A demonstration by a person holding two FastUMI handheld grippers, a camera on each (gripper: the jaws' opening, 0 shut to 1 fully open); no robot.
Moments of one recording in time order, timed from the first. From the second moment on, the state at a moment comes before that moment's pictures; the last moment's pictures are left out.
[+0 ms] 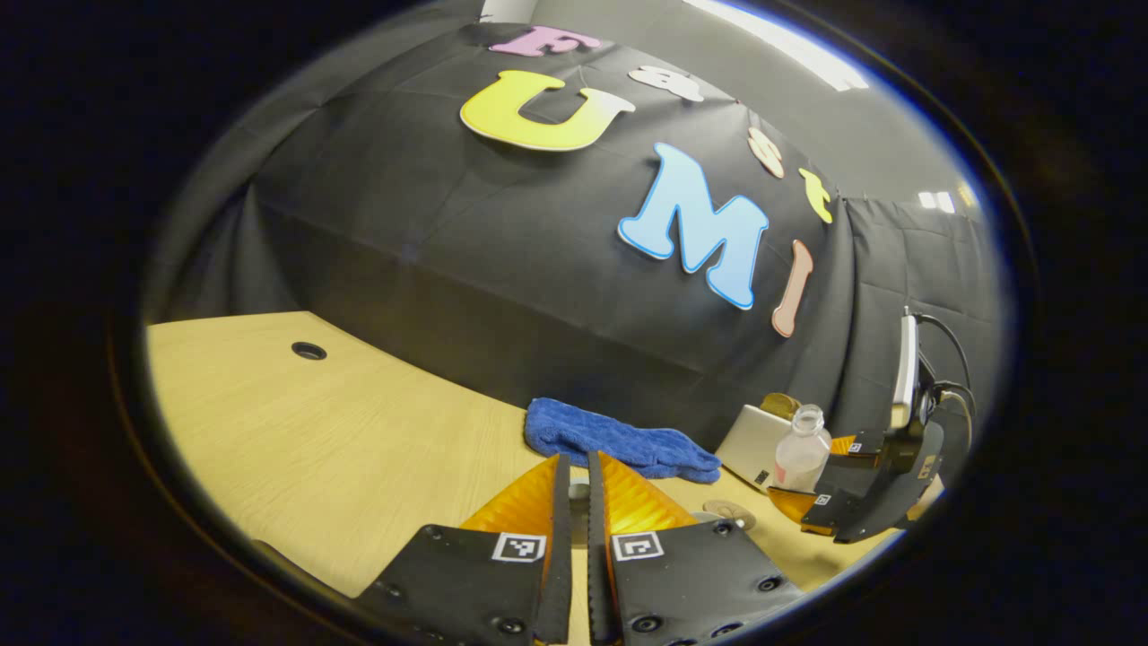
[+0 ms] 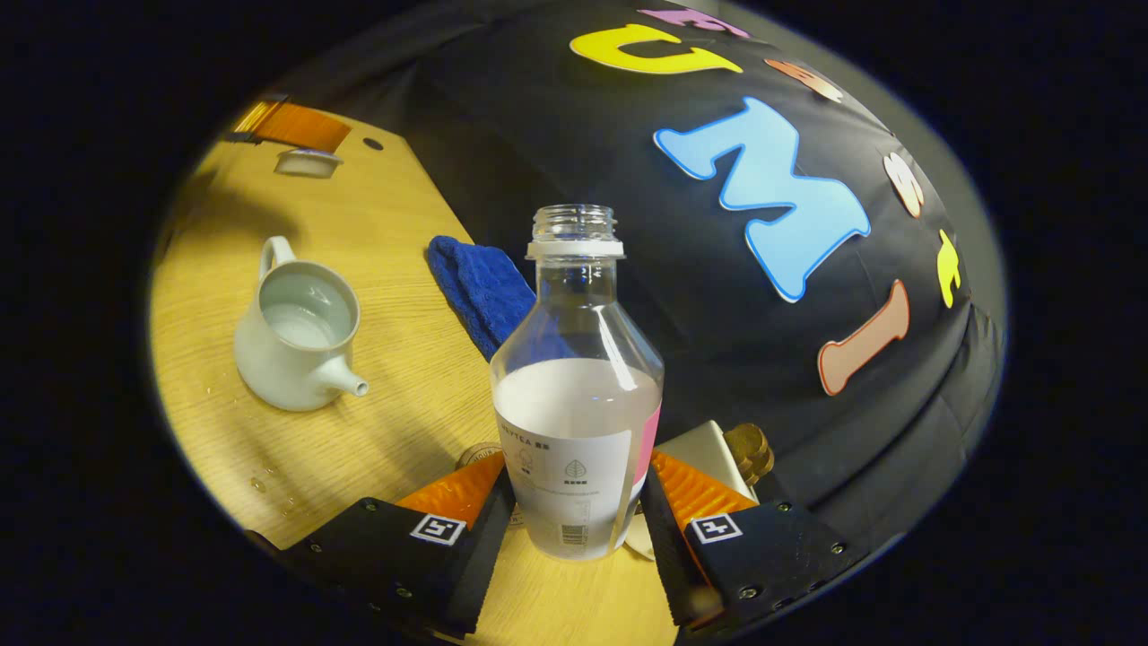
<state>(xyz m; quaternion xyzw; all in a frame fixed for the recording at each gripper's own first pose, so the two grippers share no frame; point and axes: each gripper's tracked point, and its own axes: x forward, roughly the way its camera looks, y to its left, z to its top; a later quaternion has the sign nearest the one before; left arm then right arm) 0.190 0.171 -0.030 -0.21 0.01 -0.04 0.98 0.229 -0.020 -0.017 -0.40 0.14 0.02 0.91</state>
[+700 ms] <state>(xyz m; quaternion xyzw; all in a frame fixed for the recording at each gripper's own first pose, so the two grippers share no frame) 0.189 0.166 -0.028 -0.20 0.02 -0.05 0.98 0.277 -0.023 -0.032 -0.06 0.13 0.00 0.99</state>
